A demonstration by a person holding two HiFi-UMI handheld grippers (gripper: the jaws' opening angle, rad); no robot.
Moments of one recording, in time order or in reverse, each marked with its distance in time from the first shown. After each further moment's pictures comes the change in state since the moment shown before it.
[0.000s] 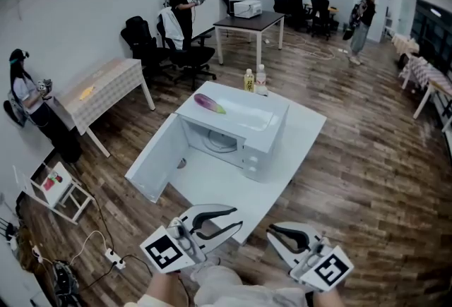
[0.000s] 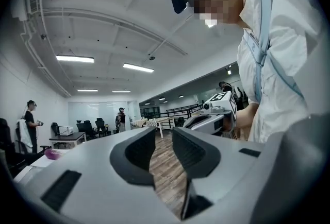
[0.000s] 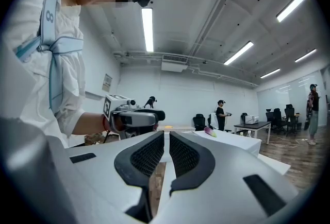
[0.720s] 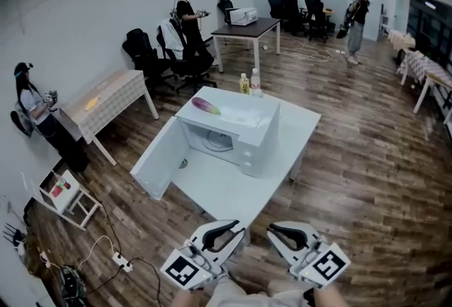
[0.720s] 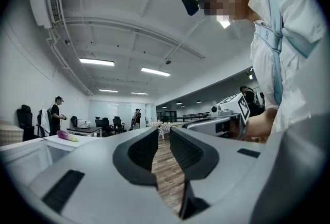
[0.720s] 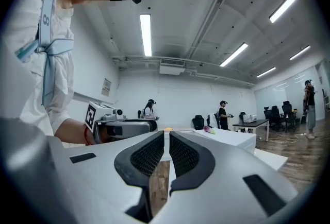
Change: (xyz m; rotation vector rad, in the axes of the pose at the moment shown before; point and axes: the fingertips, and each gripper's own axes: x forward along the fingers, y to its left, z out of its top) left arm 0.001 -0.074 -0.015 -0.095 -0.061 0.213; right arm -0.052 0.026 -0.010 0.031 -0.030 -0.013
